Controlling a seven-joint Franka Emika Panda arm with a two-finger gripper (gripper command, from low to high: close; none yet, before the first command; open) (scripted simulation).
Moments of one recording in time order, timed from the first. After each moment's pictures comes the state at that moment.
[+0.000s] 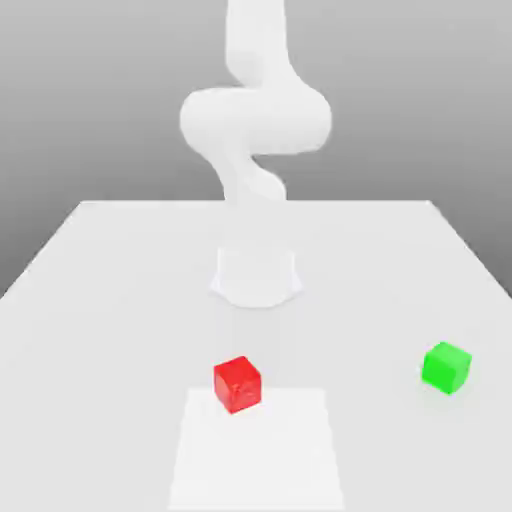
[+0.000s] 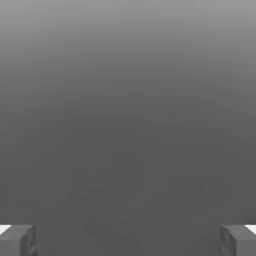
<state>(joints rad) -0.02 -0.74 -0.01 -2.36 0.03 2.35 0.87</state>
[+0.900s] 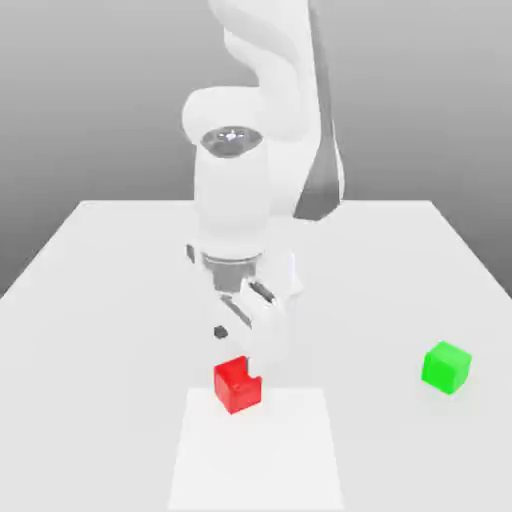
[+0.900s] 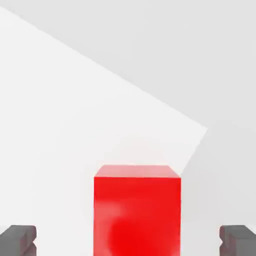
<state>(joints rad) -0.24 -0.04 0.17 -2.95 0.05 2.91 1.71</state>
